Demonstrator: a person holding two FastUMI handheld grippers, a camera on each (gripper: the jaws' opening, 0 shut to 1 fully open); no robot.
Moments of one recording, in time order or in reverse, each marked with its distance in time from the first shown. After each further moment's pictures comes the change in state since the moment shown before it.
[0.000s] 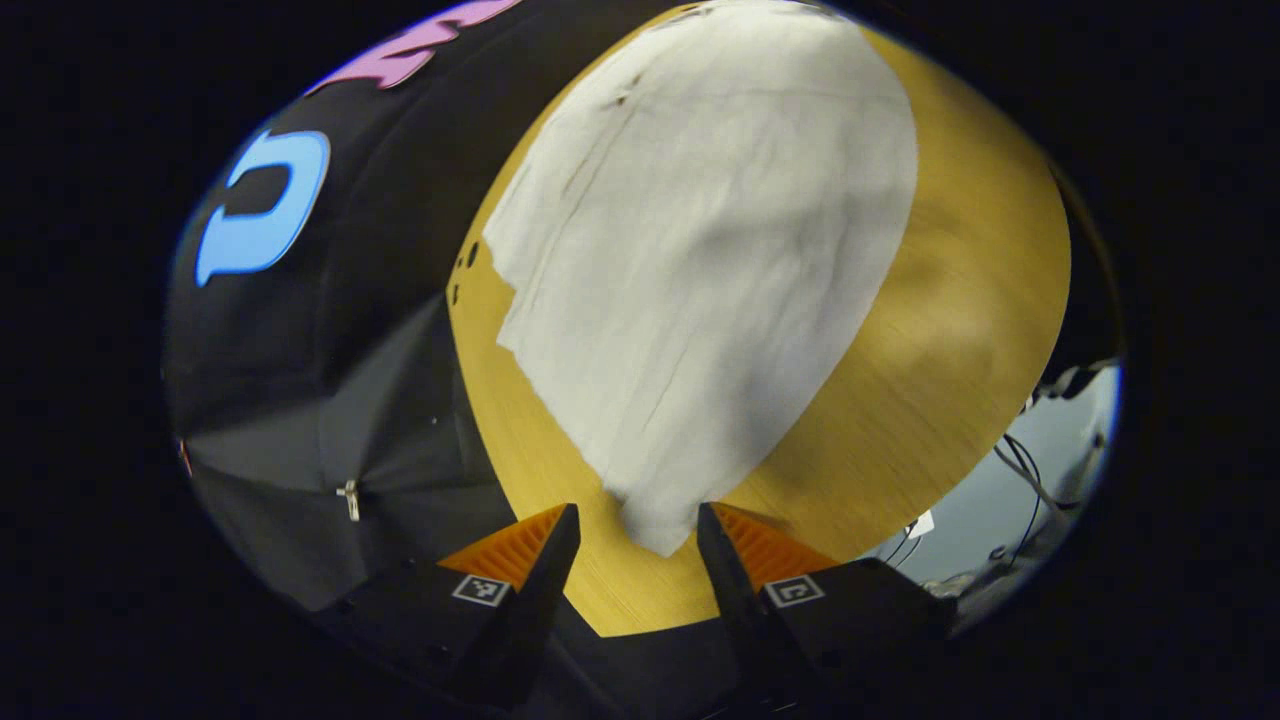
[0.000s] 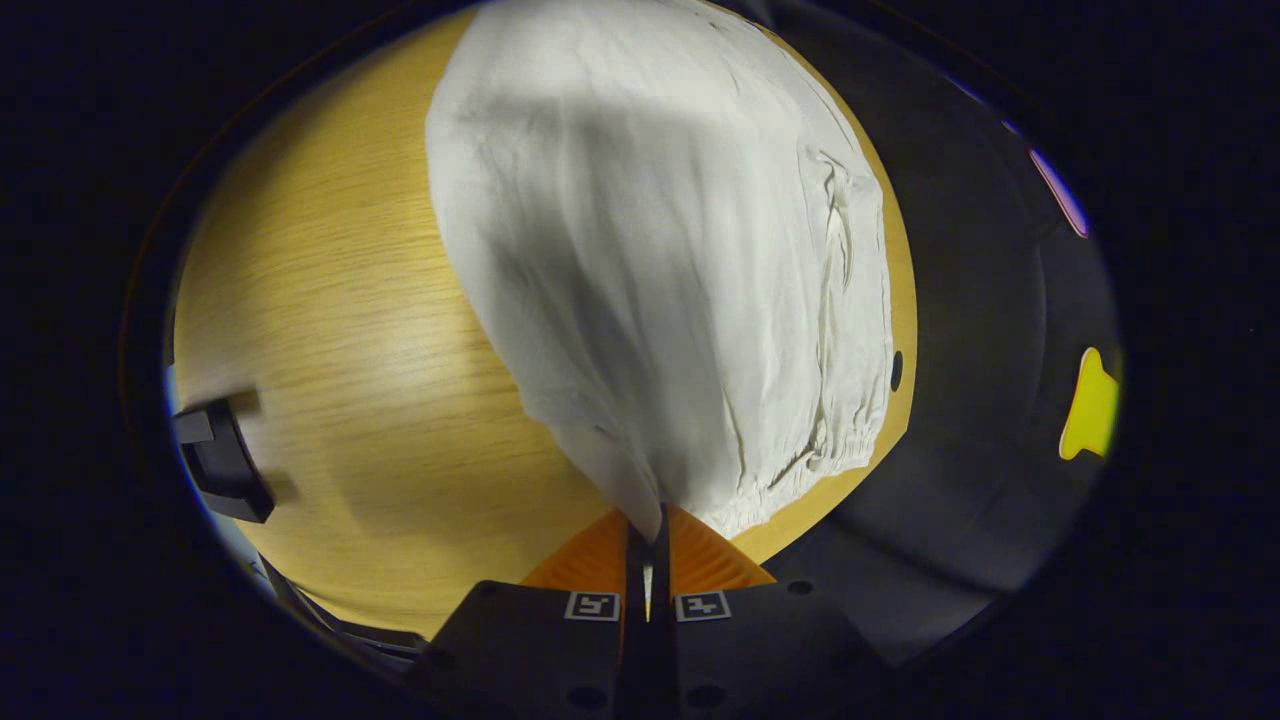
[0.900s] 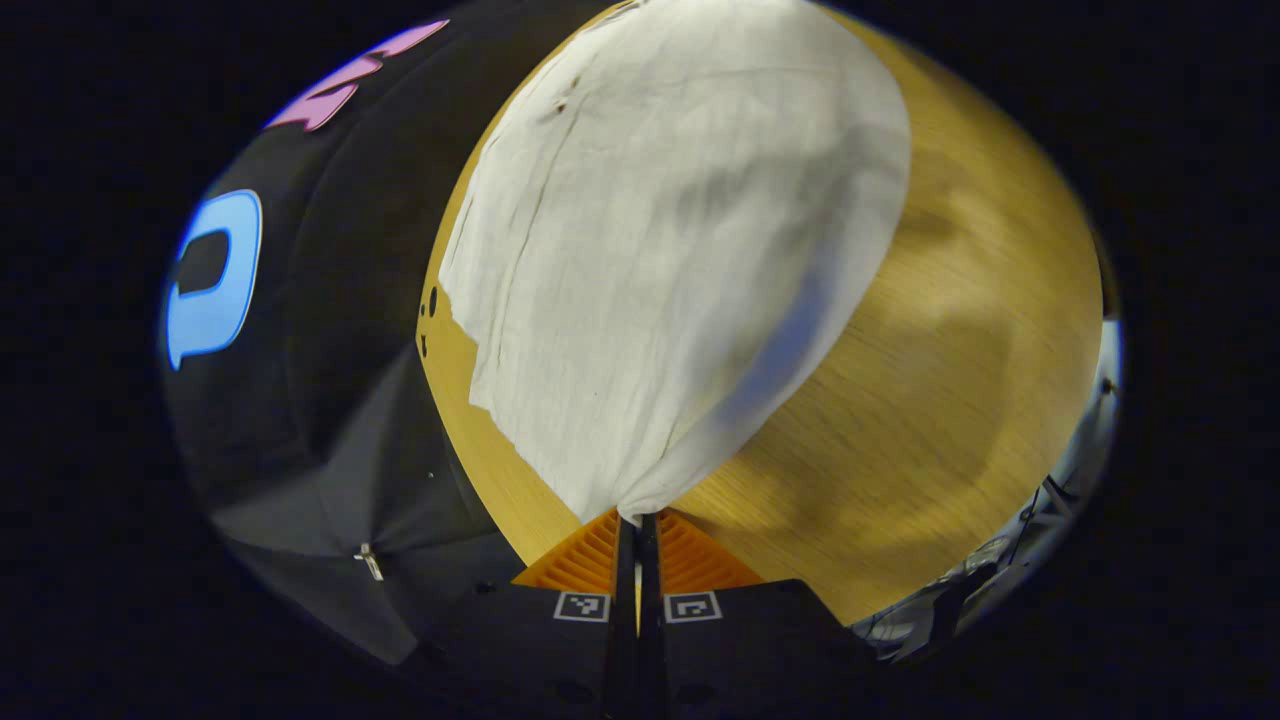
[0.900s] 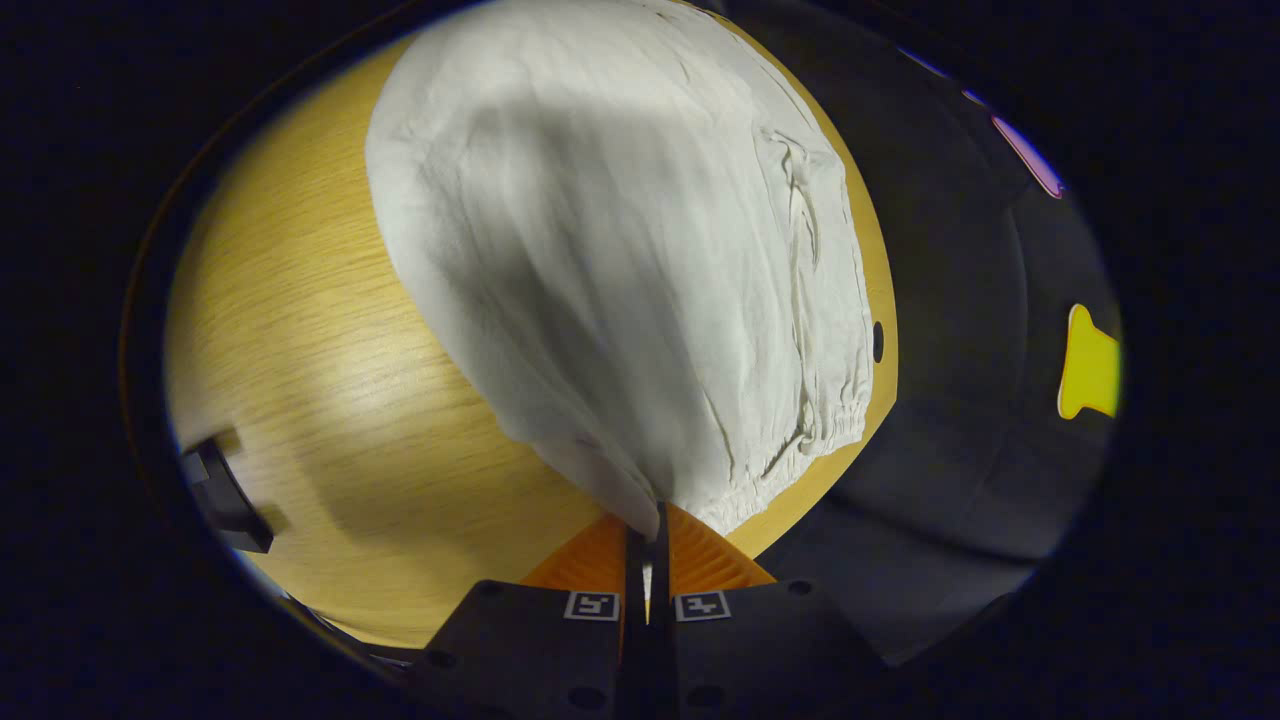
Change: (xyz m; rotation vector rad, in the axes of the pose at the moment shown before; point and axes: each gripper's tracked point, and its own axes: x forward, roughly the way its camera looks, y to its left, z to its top) left arm 0.022 0.010 0.023 0.027 0.019 -0.006; right arm 0.003 -0.005 -0.001 0.139 0.003 -0.055
